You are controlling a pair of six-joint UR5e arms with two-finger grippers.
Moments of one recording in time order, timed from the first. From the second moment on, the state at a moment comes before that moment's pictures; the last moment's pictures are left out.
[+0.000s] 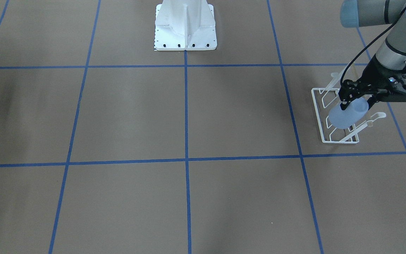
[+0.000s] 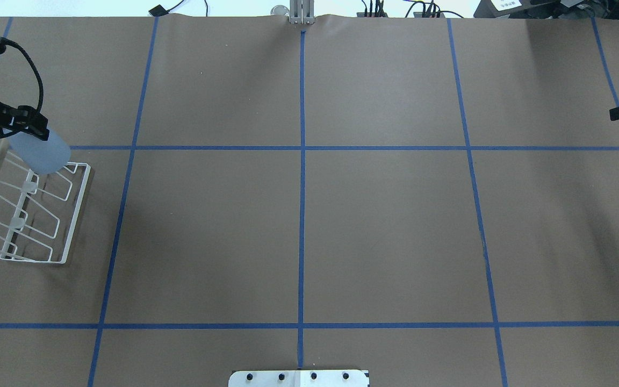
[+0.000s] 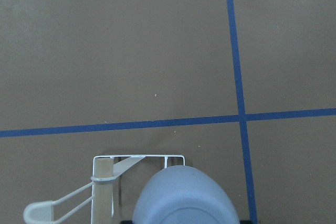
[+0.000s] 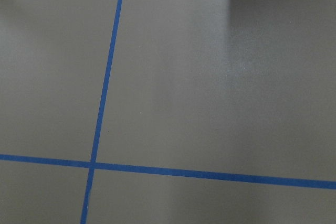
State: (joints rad) left arm -1.06 -1.73 -1.96 -1.61 -2.10 -0.67; right arm 1.34 -1.57 1.70 -1.04 2.40 0.54
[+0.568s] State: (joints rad) left arm -1.02 -1.70 -1.92 -1.70 -2.09 -0.72; right arm 1.42 -1.59 1.72 -1.23 2.45 0.26
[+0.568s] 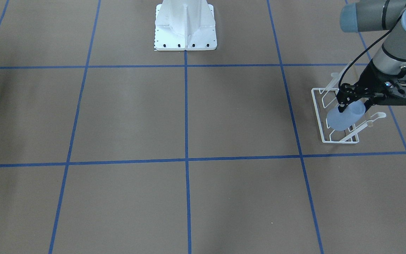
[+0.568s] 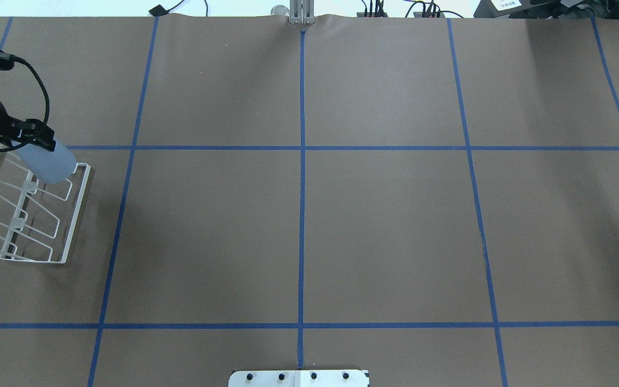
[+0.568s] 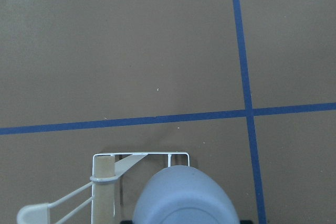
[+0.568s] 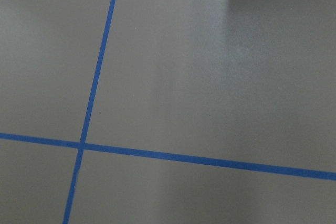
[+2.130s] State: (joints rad) left arm -1.04 -1.69 -1.99 -1.73 -2.10 -0.73; right arm 1.53 -1.58 1.74 -1.58 2.34 -0.22
